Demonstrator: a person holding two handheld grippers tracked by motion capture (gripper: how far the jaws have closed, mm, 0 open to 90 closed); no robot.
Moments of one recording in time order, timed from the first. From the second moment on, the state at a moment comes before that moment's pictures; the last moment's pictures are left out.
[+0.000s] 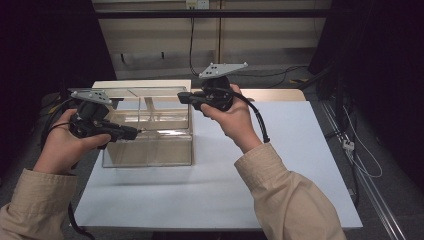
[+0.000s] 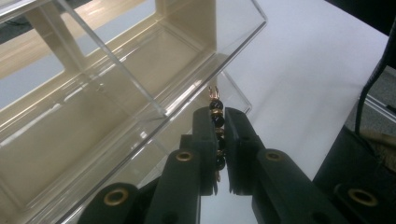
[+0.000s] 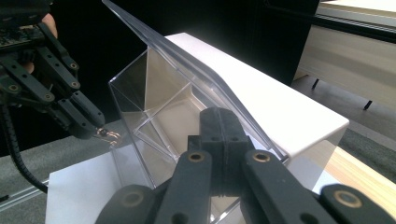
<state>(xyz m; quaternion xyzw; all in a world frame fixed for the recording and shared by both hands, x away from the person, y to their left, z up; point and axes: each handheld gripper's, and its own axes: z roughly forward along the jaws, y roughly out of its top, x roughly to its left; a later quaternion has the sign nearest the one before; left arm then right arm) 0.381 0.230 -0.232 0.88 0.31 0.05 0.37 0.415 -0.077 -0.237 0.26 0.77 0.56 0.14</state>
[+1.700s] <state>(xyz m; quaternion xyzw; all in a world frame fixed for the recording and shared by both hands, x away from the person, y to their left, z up) 0.399 0.253 -0.217 0.86 0.33 0.11 0.36 0.413 -0.079 -0.240 0.26 0.78 0.55 0.14</state>
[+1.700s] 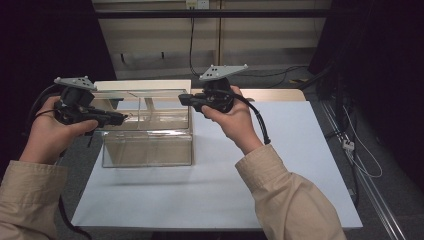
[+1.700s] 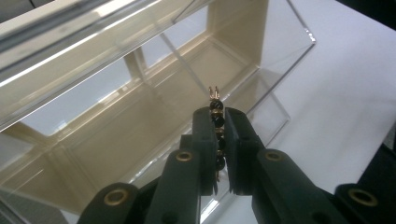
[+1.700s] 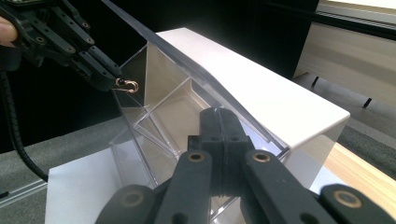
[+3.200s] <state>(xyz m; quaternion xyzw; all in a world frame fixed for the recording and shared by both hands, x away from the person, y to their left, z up) 0.414 0.260 -0.239 0.85 0.36 0.14 0.36 0.413 -0.085 -0.242 0.27 0.78 0.55 0.14</state>
